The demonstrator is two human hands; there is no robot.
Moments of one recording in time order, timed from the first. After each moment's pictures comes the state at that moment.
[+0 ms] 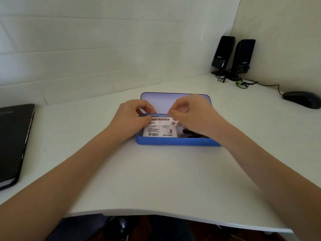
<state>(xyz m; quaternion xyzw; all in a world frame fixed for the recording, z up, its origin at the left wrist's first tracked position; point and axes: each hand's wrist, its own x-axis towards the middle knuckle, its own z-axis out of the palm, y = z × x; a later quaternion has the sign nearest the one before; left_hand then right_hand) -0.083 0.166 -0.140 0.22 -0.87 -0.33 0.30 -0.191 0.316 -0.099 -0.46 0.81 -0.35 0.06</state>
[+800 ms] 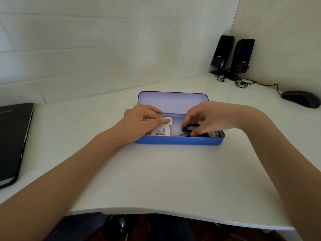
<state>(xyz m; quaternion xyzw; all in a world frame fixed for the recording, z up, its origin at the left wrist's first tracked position) -0.085 0.176 -0.143 0.16 -0.91 -0.33 0.20 -0.232 0.343 -0.085 -0.56 0.80 -0.10 0.19</state>
